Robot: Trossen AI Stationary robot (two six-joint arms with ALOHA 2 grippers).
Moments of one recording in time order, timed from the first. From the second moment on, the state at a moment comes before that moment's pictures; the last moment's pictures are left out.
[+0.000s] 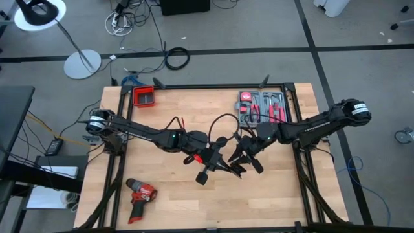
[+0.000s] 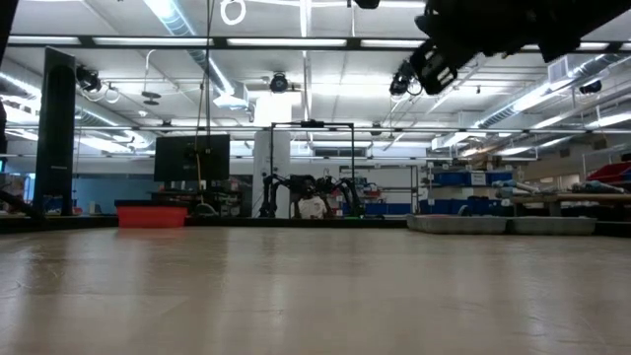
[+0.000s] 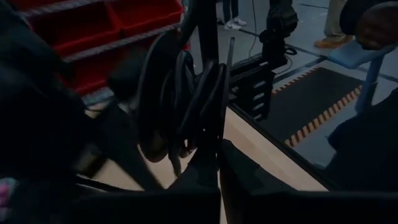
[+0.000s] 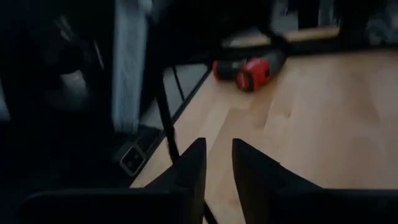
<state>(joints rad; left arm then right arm) -0.19 1.74 1.32 0.14 0.26 0.22 0.15 1.24 0.59 0.38 -0.36 0.19</state>
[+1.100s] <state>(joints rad) -0.19 1.71 1.32 0.09 0.18 0.21 0.41 0.99 0.56 0.36 -0.31 0.23</state>
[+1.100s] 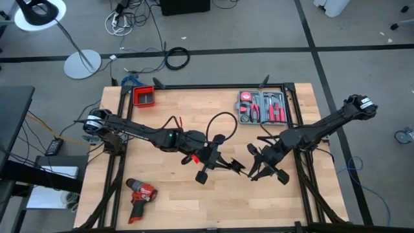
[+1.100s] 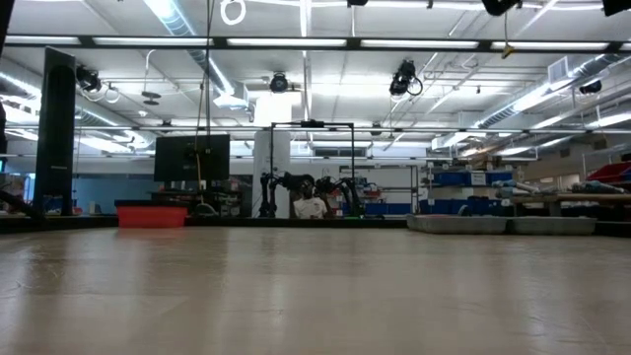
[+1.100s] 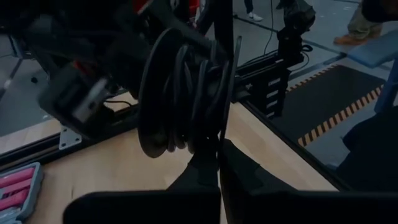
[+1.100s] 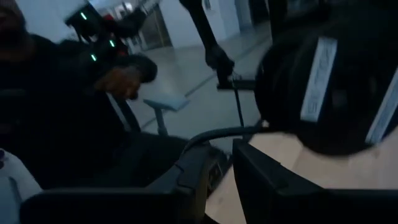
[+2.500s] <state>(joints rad) -0.20 1.71 1.32 -0.03 0.11 0.20 0.34 1.04 0.64 0.21 -0.38 0.30</state>
